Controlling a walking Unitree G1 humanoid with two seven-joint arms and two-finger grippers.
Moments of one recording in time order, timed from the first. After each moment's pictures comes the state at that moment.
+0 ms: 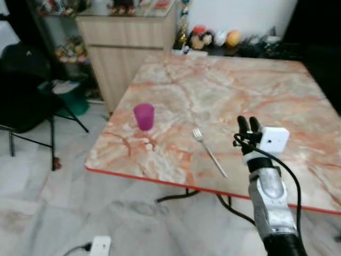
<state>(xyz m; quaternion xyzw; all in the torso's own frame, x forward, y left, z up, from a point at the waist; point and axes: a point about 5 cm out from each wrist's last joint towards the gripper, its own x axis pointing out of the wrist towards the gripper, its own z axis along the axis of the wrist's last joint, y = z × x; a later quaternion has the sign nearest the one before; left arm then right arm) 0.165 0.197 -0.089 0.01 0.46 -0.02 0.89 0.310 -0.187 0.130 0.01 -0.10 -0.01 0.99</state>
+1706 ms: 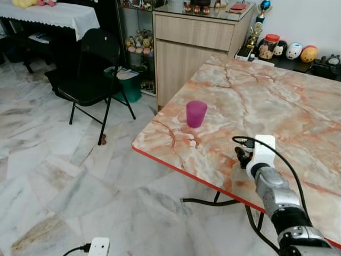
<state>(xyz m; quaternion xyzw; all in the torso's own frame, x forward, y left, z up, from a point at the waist) 0.160 0.202 -0.091 0.01 0.47 -0.01 0.88 0.342 -0.232 0.079 -0.01 0.19 -0.07 0.98</state>
